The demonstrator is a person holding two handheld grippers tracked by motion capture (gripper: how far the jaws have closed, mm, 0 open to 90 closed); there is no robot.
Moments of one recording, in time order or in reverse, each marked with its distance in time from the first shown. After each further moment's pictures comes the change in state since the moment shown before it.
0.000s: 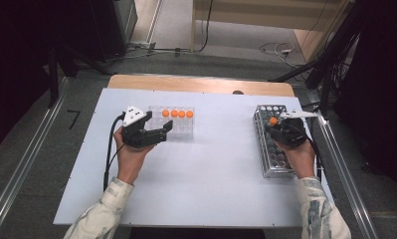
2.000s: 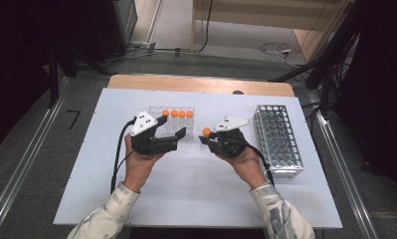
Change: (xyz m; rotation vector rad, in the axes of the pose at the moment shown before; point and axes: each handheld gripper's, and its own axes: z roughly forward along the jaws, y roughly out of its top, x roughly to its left) left arm -0.042 0.004 -0.010 -0.045 -0.168 0.071; right arm 0.179 0.039 0.009 -0.089 0.366 -0.278
